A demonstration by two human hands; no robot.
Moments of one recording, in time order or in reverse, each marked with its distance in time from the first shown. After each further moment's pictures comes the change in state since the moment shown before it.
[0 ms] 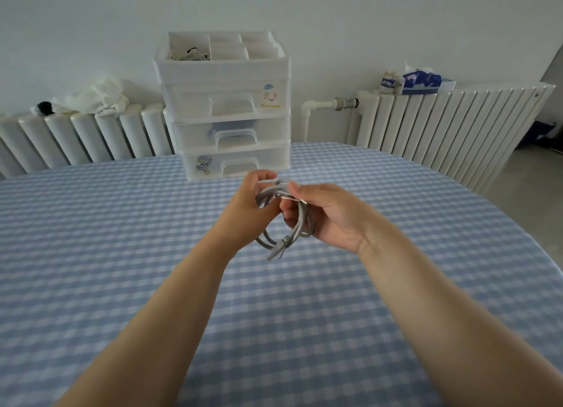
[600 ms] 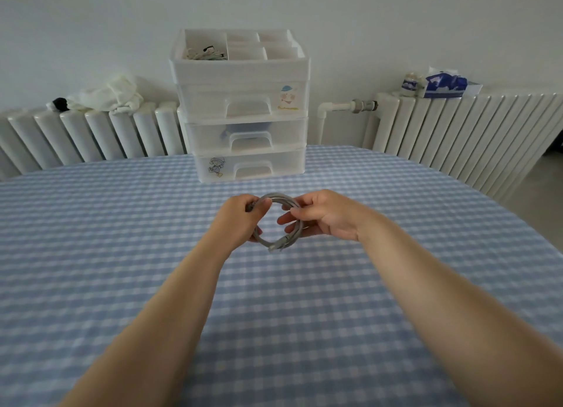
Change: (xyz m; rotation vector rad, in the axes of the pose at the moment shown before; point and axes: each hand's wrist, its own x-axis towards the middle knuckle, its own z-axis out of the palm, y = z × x) left_hand 0.030 -0.044 -0.027 0.143 0.098 -0.196; right_hand 0.072 0.008 -0.031 -0.417 -0.027 0.151
